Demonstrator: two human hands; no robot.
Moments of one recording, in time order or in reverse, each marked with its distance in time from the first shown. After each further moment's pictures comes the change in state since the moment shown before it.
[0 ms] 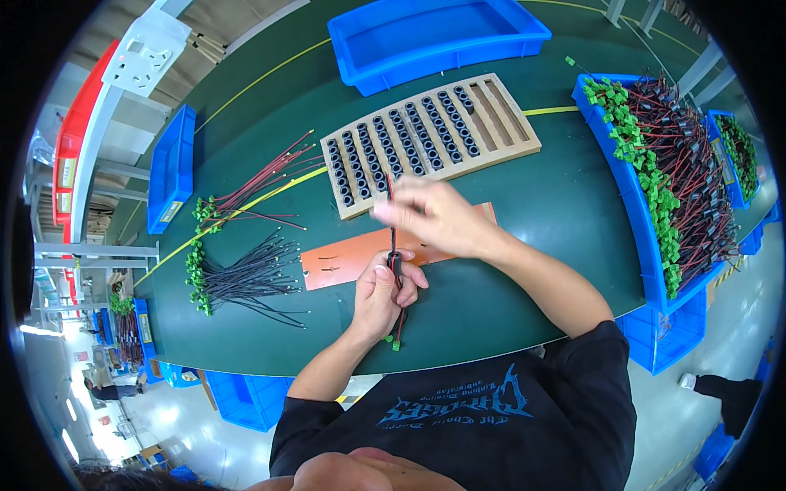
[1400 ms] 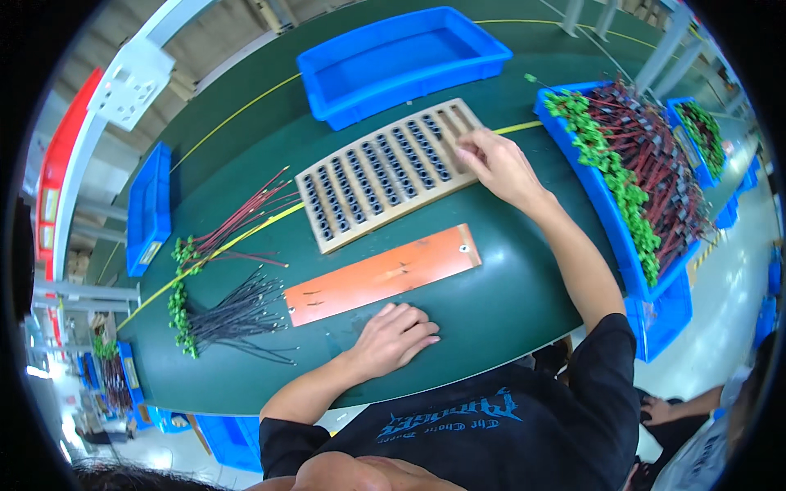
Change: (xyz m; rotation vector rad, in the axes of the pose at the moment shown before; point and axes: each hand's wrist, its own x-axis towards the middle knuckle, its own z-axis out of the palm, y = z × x) left_hand 0.001 0.009 0.000 1.253 -0.529 0.534; right_hand -0.009 0.049 -0.132 -0.671 0.362 0.109
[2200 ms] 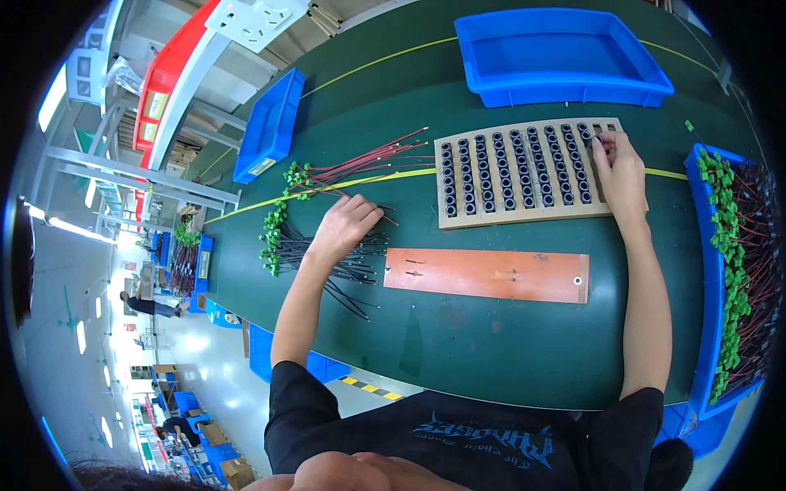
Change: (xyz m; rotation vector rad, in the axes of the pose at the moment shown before) left_hand -0.085 -0.124 -0.189 0.995 -0.188 -0.188; right_hand 0.046 0.031 0.064 0.063 0.256 0.094
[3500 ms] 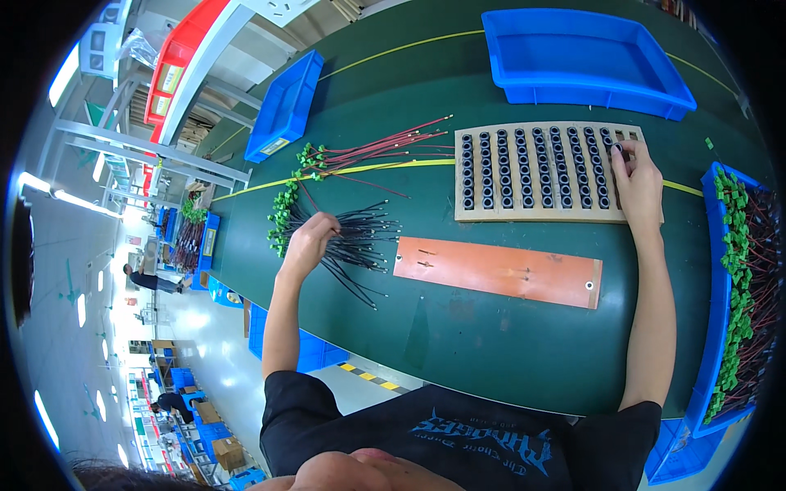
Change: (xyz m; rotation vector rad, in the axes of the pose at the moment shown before) left_hand -0.111 -0.004 -0.019 -0.348 0.024 -0.577; right_hand -0.001 0.009 0.003 -0.066 0.006 -0.041
